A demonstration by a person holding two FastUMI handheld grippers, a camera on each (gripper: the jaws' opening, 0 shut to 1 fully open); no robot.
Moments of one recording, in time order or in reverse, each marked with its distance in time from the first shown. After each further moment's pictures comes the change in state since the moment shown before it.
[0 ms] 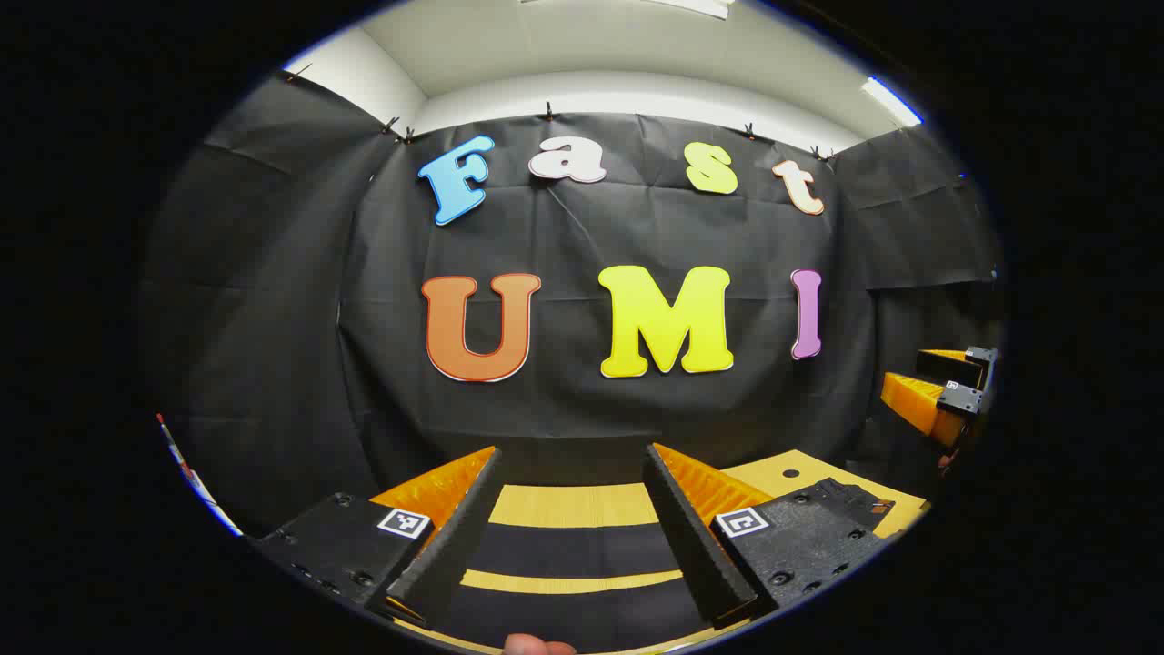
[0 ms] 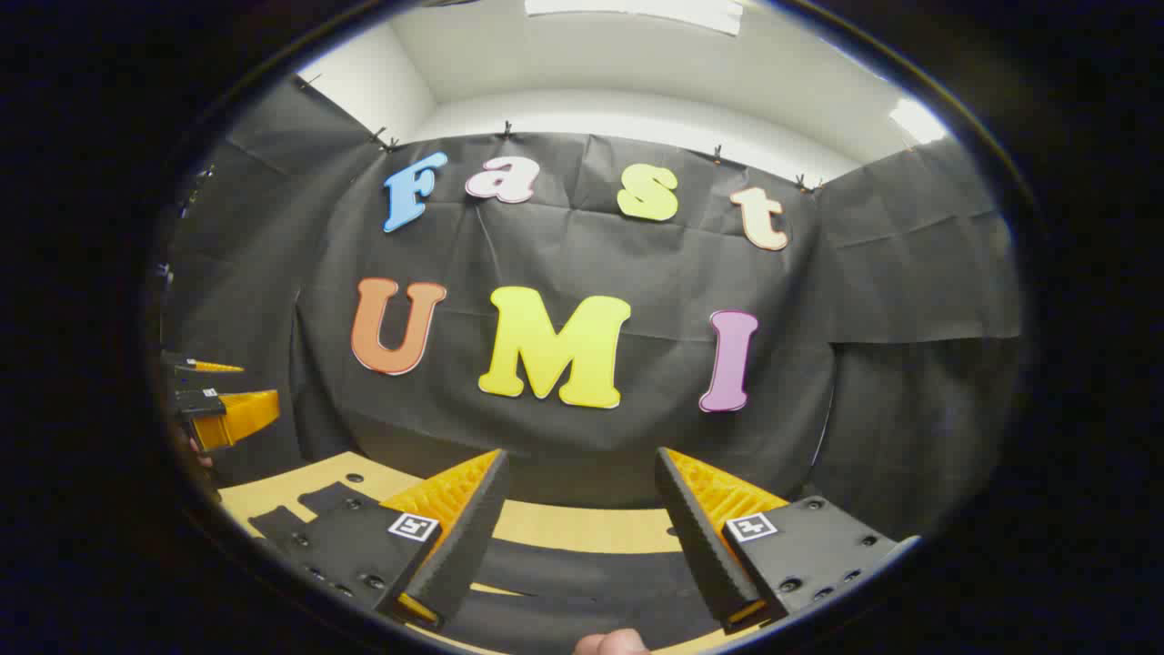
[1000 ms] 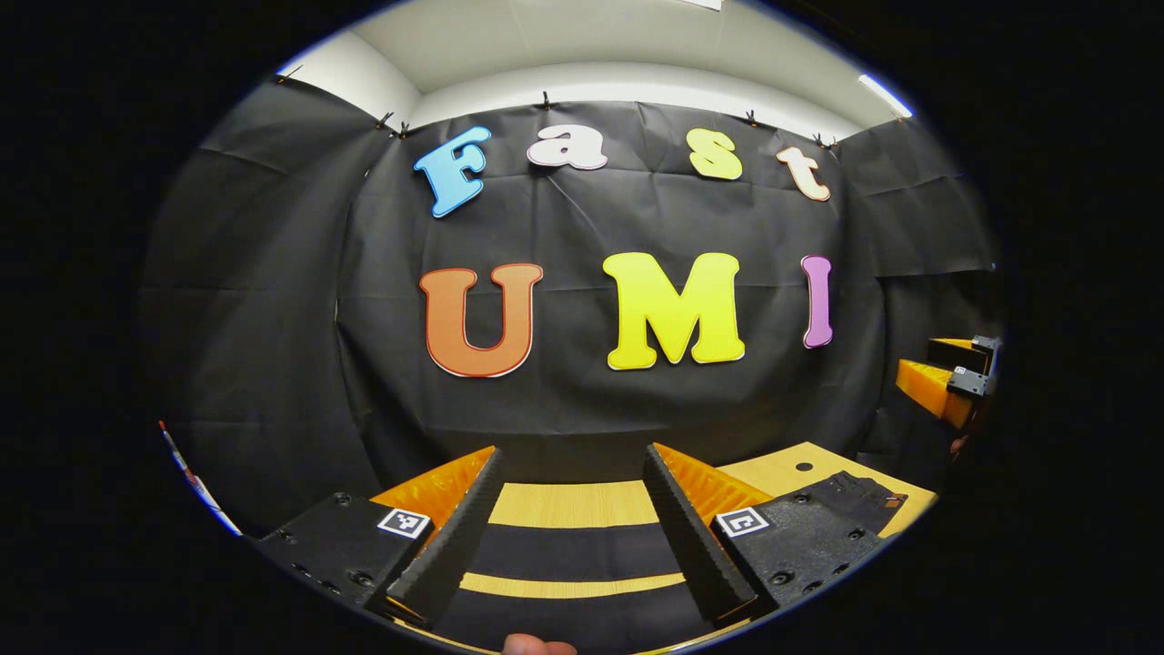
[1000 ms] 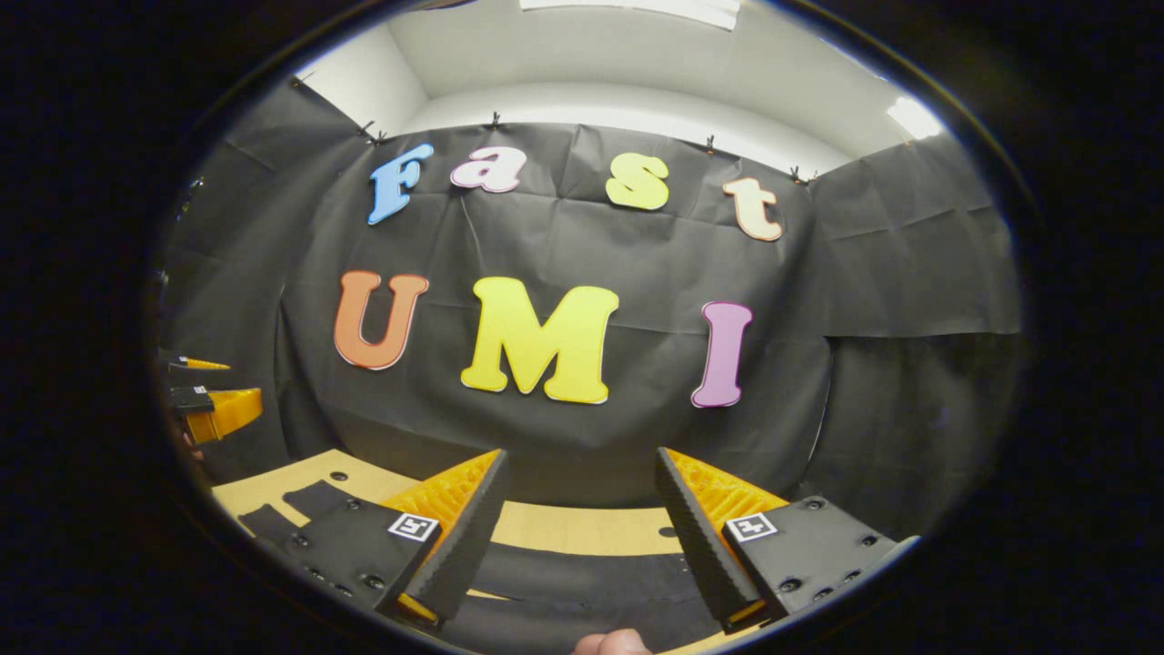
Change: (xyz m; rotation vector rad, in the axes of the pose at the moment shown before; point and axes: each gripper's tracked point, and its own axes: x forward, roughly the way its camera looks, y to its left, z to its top) left arm 0.025 0.005 -0.012 0.021 0.027 0.014; right arm 0.034 -0.021 -0.011 0.005 0.017 -0.019
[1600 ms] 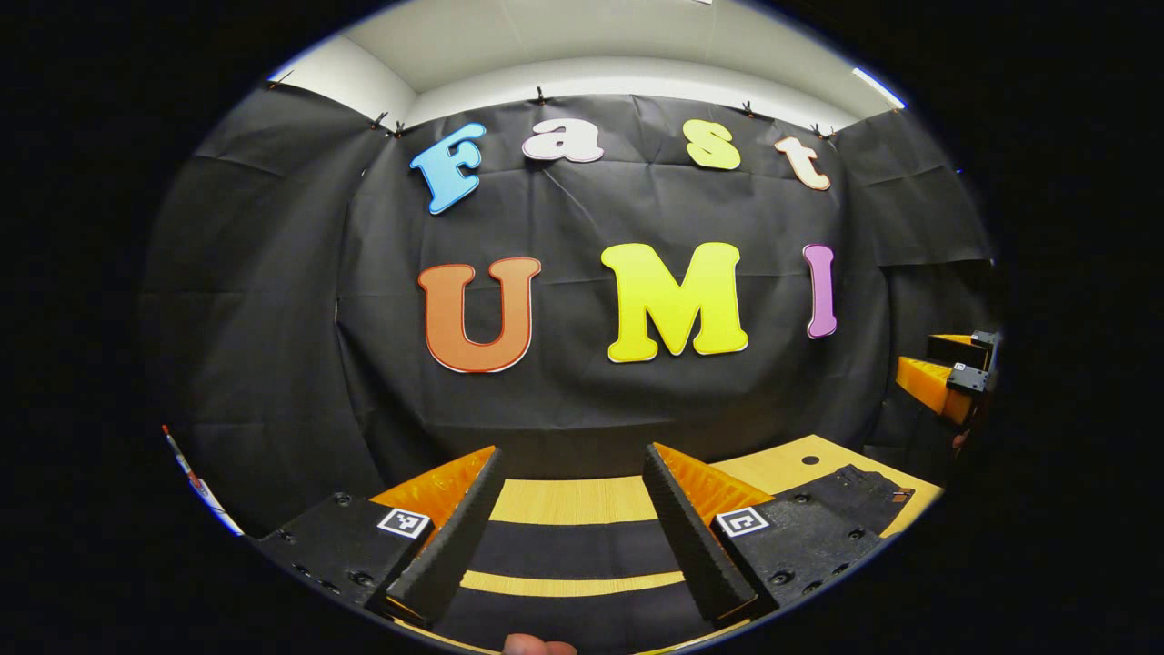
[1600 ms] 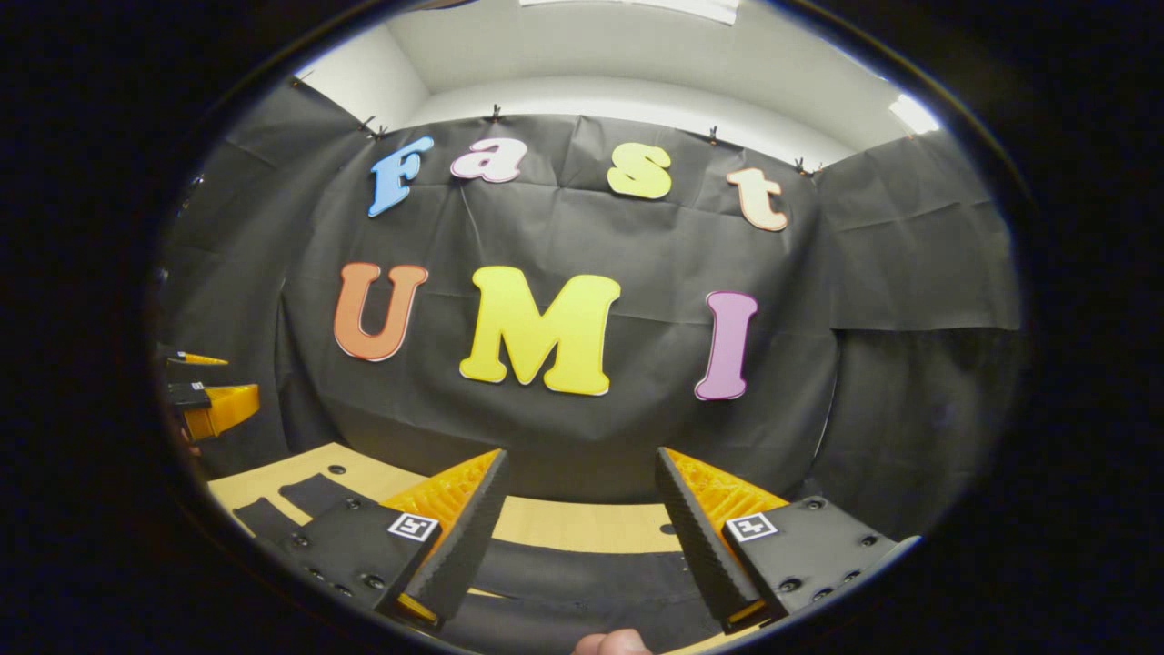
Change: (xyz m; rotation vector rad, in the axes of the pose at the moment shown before) left arm 0.005 -0.008 -0.007 0.018 0.014 0.016; right arm 0.016 -0.010 -0.013 0.002 0.020 0.021
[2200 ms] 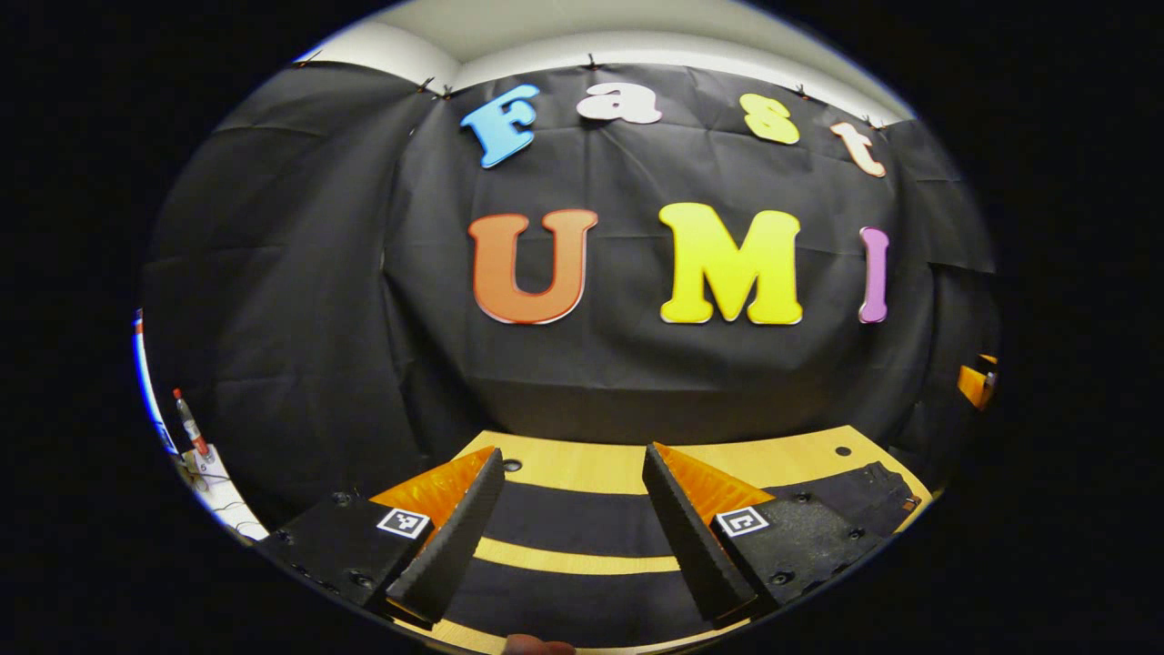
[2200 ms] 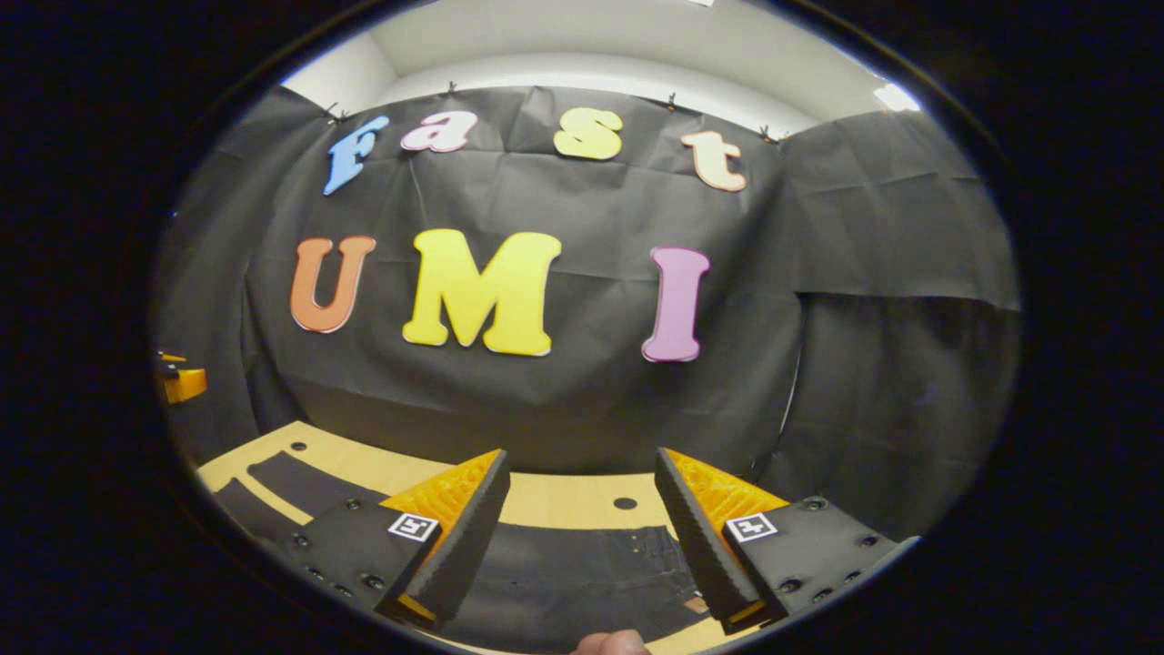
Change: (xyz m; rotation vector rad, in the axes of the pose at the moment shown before) left arm -0.001 0.058 -0.060 -0.101 0.175 0.198; right arm 0.014 -0.121 -0.064 0.063 0.146 -0.113
